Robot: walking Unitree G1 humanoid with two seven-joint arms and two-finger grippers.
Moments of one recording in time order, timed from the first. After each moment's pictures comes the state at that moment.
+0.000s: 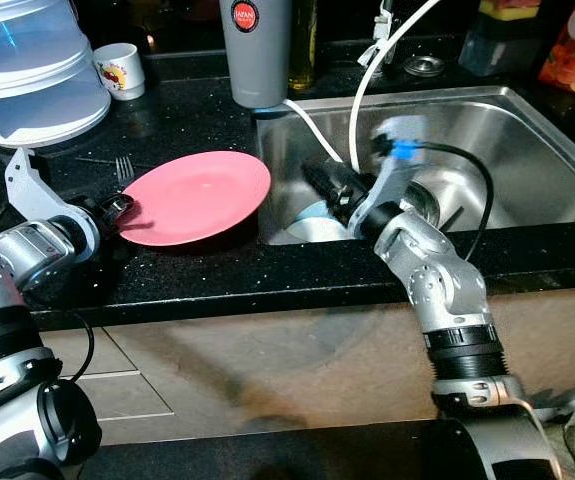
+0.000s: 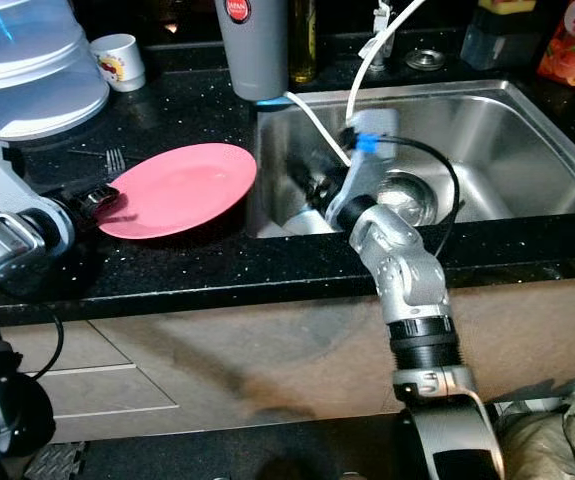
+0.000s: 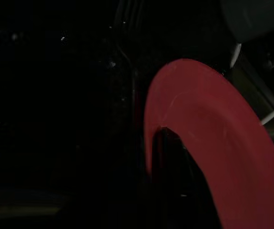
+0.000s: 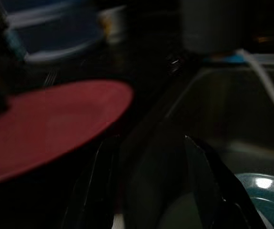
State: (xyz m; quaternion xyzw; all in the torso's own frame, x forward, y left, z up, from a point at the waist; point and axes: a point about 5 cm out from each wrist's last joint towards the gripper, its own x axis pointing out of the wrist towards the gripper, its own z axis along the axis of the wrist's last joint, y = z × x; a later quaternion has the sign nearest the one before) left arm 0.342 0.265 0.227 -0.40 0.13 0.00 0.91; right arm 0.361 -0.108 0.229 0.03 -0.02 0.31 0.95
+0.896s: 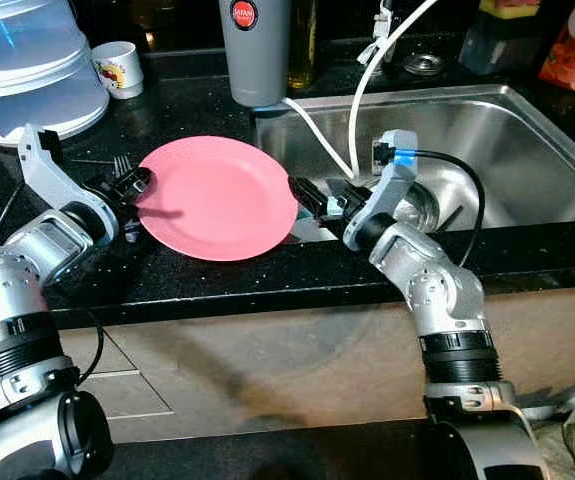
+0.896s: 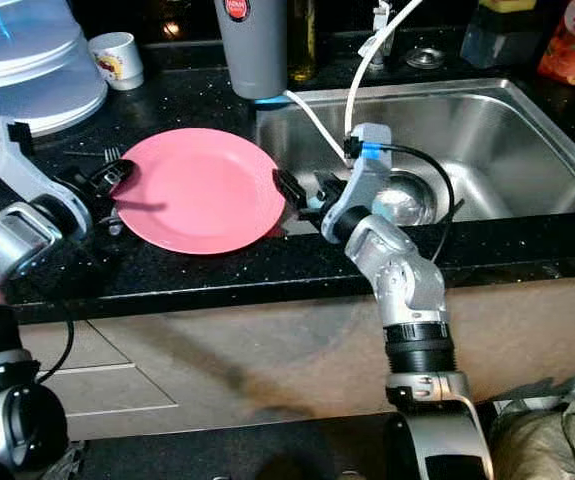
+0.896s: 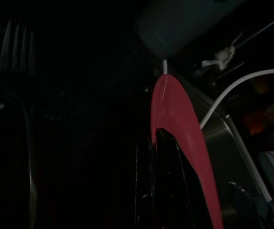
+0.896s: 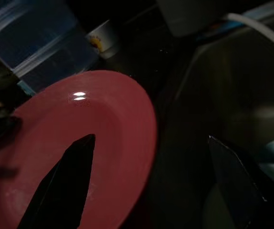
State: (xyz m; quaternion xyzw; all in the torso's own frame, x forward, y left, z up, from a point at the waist) left arm 0.344 0.241 0.246 -0.38 0.01 -0.11 0.92; right arm 0.360 -0.110 0.221 0.21 0.02 0.27 0.94
